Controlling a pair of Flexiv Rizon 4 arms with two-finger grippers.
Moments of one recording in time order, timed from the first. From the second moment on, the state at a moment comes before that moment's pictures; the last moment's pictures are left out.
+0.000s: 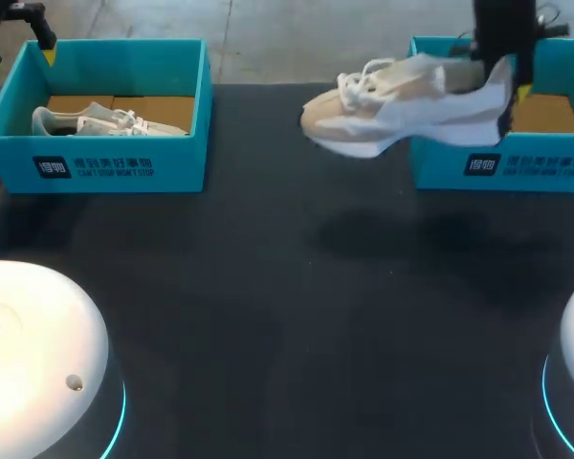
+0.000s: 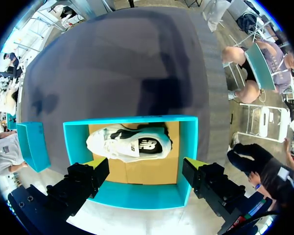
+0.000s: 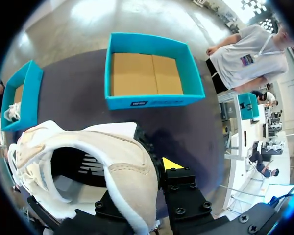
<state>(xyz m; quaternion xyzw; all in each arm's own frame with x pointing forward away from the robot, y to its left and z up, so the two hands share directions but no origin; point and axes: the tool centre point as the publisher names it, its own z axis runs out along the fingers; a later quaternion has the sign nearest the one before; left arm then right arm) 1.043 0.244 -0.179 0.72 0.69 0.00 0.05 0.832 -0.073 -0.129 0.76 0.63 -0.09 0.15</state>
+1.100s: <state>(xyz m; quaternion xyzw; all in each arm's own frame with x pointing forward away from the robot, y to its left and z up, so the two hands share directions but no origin) 1.043 0.244 -0.179 0.72 0.69 0.00 0.05 0.779 -0.013 -0.184 0.73 0.66 -0.02 0.20</state>
